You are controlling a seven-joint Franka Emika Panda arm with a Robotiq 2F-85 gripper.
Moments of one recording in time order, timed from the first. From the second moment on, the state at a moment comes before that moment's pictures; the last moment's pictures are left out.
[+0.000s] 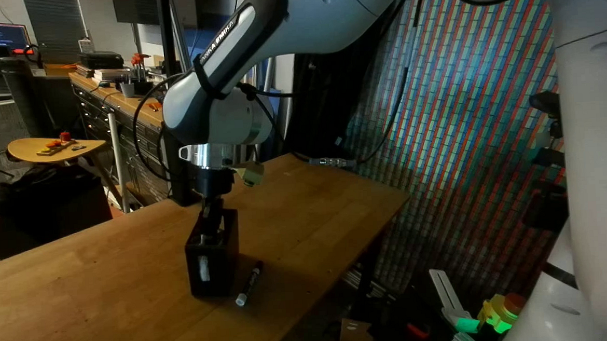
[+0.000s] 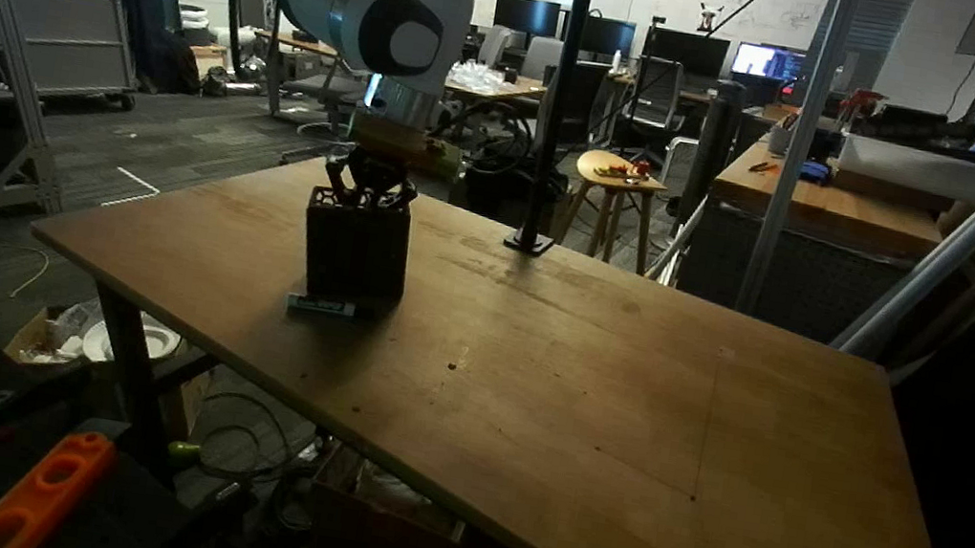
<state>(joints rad) -0.05 0.43 0.16 -2.01 0.22 2.29 -0.85</state>
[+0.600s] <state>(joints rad) -0.07 0.44 0.19 -2.03 0.33 2.34 -0.91</state>
